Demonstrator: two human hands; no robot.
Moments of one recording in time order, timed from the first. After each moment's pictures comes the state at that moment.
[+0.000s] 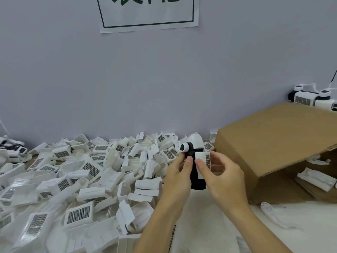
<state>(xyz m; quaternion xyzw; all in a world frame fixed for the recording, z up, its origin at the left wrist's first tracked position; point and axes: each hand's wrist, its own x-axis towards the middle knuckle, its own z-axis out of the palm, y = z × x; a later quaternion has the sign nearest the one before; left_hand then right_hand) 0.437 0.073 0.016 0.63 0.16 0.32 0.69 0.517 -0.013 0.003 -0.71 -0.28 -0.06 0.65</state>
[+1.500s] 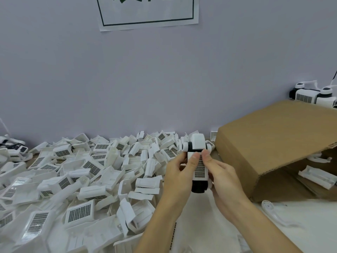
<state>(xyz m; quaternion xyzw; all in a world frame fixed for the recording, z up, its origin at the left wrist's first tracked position) 0.432 0.070 0.022 0.63 0.16 0.33 0.68 0.495 -0.015 0.028 -0.53 -0.20 0.26 0.78</state>
